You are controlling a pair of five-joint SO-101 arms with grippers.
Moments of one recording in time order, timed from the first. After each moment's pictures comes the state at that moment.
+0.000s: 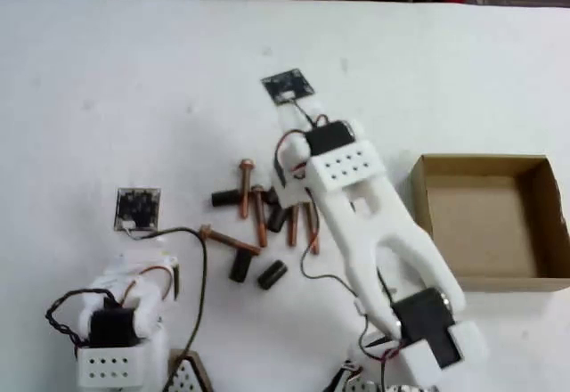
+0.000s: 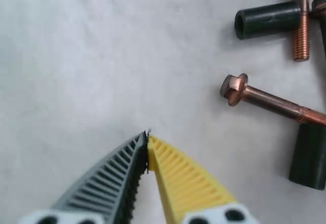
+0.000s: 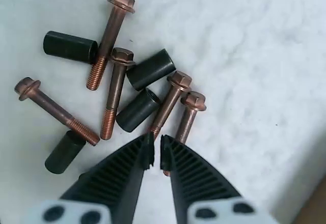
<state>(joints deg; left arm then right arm) -8.6 -103.6 97.1 73.1 0.5 -27.1 -3.6 14.1 76.7 2.0</state>
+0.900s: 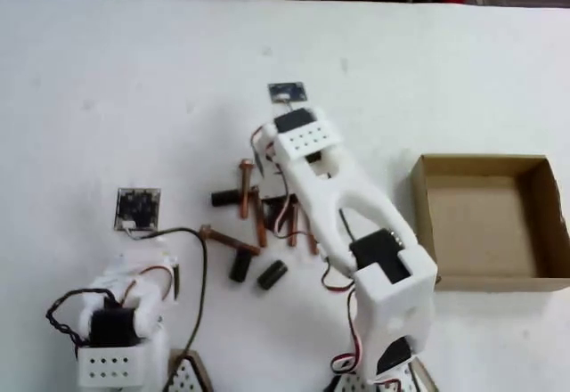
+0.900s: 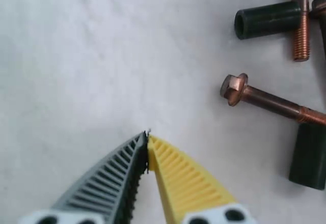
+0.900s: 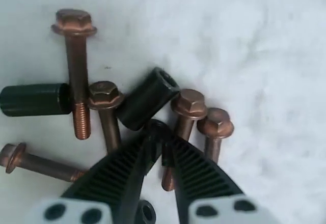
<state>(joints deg) -8.6 -103.6 97.1 73.1 0.5 -29.4 20.3 0.5 76.7 -15.1</state>
